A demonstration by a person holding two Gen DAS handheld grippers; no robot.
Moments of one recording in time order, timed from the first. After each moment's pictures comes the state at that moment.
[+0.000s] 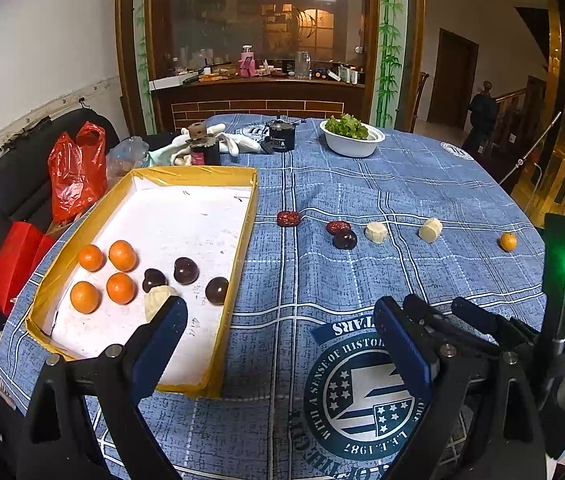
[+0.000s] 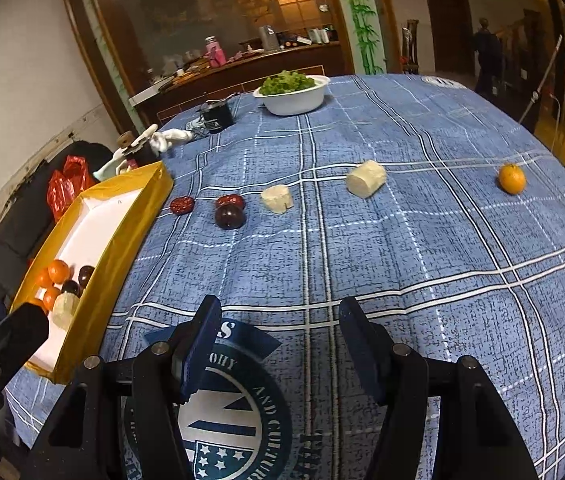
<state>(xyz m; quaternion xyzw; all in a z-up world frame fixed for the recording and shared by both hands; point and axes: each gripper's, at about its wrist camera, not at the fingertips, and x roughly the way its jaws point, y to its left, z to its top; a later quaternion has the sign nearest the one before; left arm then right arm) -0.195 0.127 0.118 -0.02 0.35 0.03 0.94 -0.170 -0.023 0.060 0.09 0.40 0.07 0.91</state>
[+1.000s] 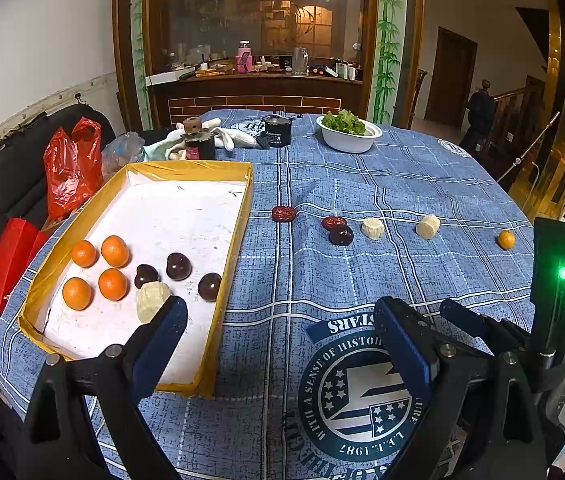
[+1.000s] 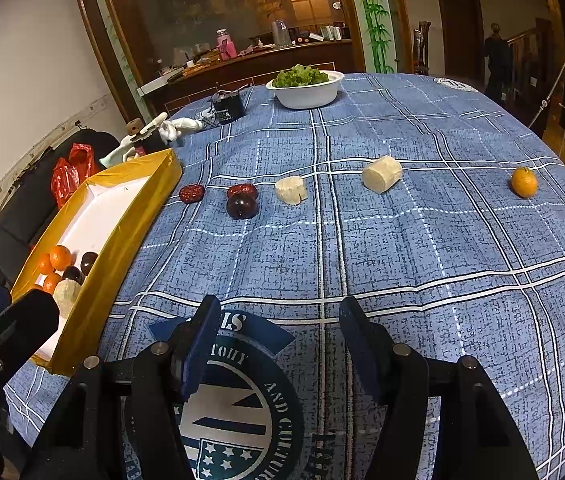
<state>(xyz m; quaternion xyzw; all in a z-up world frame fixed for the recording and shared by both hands) -0.192 0.124 0.114 -0.02 0.36 0.02 0.93 -0.169 -0.016 0.055 0.08 0.40 0.08 0.91</state>
